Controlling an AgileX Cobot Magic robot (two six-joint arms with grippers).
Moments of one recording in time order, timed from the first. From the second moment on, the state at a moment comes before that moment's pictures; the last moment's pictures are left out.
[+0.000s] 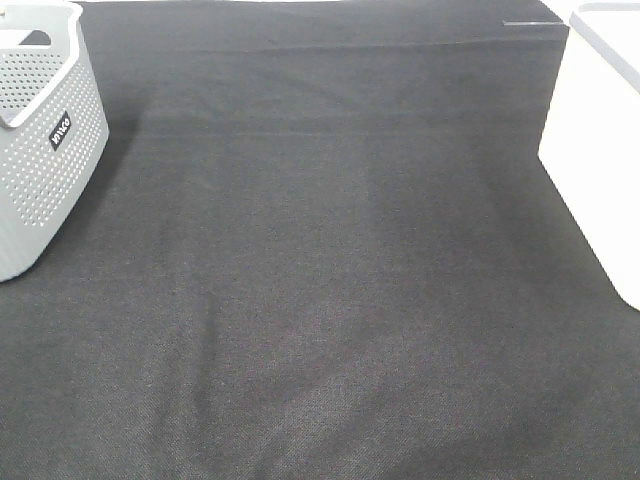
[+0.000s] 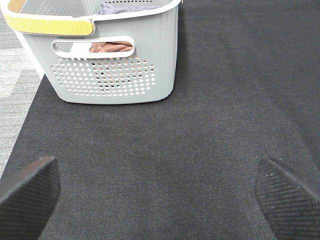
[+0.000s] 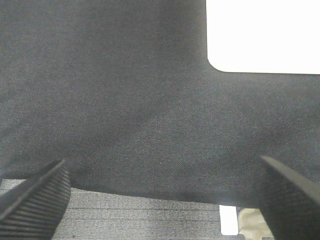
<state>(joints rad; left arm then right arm) -0.03 -0.01 -0.50 0.06 1.05 -0.02 0.02 0.00 -0.50 0.05 1.23 -0.05</state>
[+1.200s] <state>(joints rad) -0.03 -0.01 -0.50 0.05 1.05 -0.02 0.02 0.00 -0.45 0.05 1.11 -0.06</state>
